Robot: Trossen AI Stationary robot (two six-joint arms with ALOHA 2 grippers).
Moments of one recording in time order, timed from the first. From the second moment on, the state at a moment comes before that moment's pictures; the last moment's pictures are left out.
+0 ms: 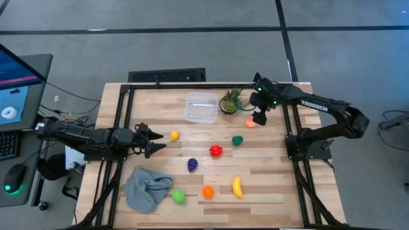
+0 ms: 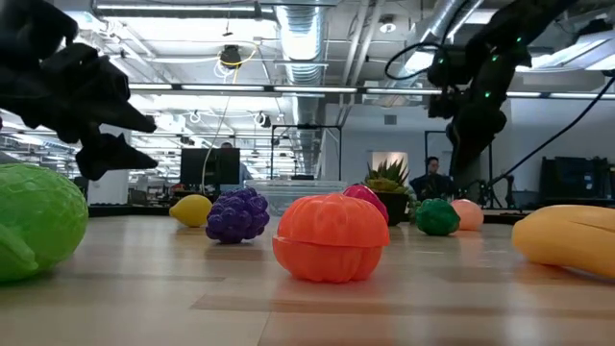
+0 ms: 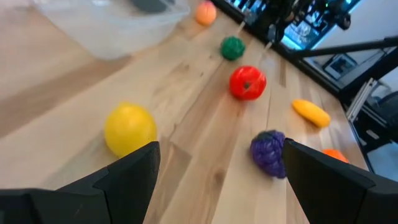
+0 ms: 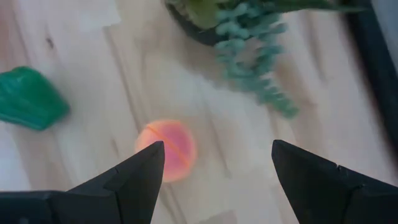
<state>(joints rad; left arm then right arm) -0.12 0.41 0.02 0.04 -0.23 -0.66 -0.67 1.28 0.83 -0.73 -0.11 -0.41</state>
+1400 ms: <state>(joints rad) -0.12 0.42 0.02 0.04 -0.25 -0.71 -0.60 1.43 0.83 -0.71 -0.16 -0.68</state>
